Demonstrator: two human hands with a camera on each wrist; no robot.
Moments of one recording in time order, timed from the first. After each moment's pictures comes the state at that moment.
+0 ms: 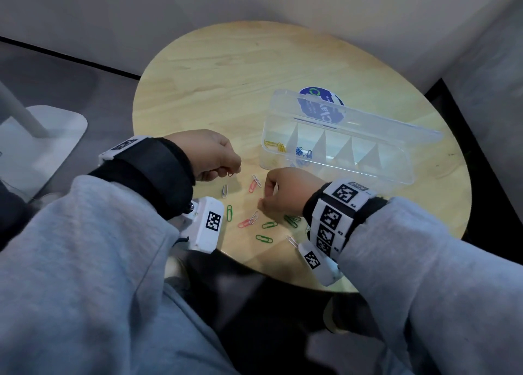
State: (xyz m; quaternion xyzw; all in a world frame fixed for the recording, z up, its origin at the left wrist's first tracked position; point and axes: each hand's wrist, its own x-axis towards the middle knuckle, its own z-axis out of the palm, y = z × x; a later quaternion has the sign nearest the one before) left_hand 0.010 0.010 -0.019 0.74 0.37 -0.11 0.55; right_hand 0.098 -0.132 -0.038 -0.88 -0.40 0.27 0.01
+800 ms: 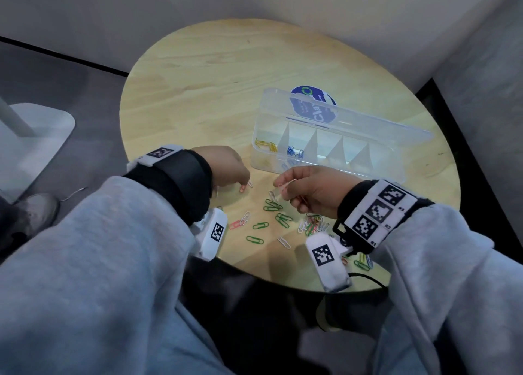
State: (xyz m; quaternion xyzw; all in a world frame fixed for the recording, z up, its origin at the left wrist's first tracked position) left_hand 0.038 -0.011 -0.037 0.83 0.34 -0.20 0.40; right_hand 0.132 -0.168 -0.031 -0.74 -0.15 0.52 0.40
